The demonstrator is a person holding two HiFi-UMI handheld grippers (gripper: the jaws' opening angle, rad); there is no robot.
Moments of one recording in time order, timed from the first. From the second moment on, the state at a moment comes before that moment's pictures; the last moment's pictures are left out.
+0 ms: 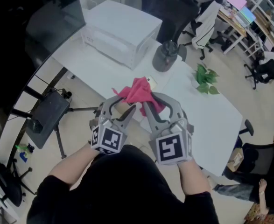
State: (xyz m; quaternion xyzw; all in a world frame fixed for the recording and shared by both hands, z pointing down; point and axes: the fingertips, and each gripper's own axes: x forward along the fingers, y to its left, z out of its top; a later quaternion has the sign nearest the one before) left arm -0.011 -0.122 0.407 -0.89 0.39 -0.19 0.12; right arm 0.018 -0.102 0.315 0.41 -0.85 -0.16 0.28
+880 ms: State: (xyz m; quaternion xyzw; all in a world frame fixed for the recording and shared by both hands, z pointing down) left arm -0.009 -0.113 0.407 -0.89 0.38 -0.18 0.14; right arm 0.025 -0.120 0.344 0.43 -0.84 -0.15 0.30
